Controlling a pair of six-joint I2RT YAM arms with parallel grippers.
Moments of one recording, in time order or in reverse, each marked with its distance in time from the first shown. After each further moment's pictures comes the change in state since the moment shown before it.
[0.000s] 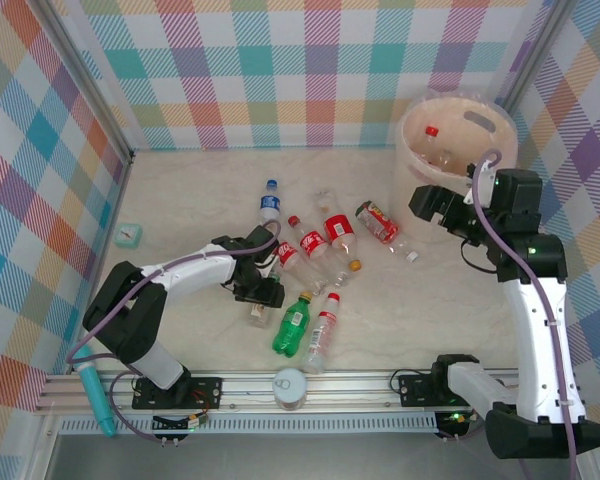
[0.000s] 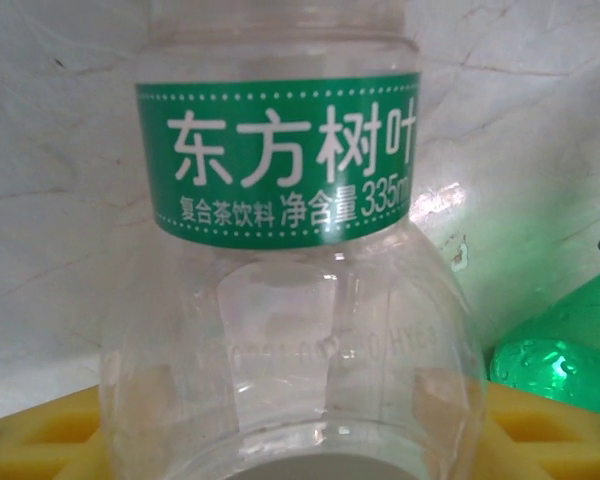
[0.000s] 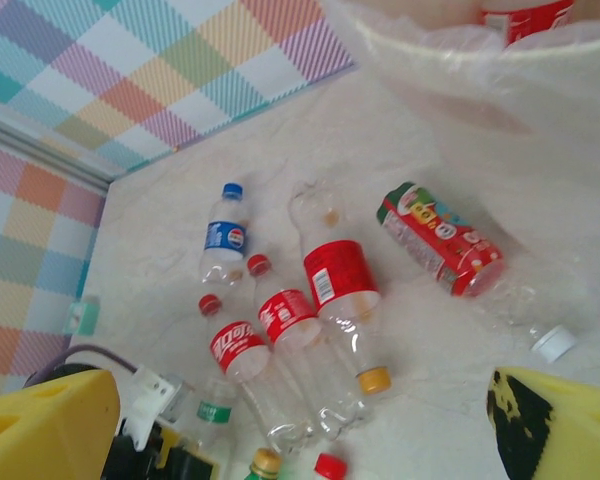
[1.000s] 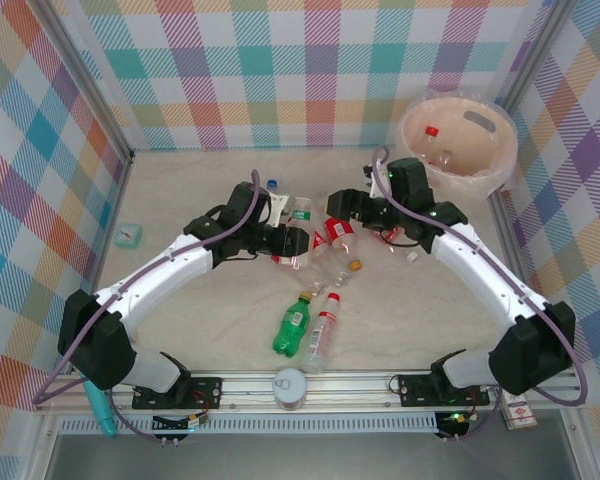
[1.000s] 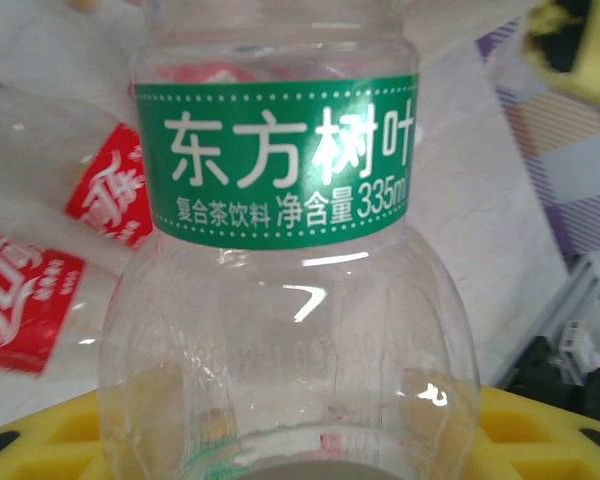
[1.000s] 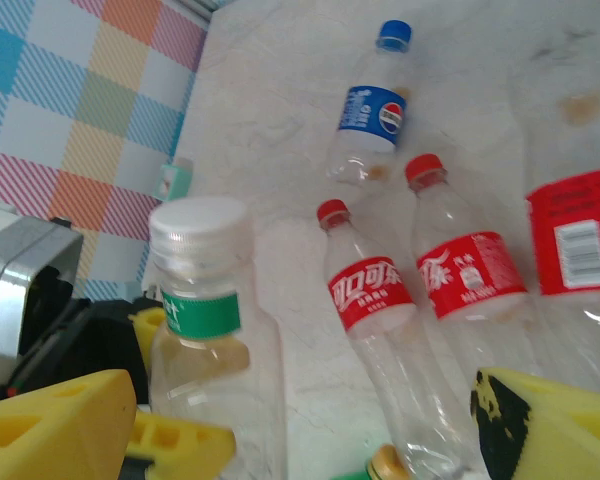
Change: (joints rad) left arm 0.024 -0.167 0.212 0.270 0.237 -0.076; right arm 0.418 0.370 -0.115 0.456 -0.080 0.171
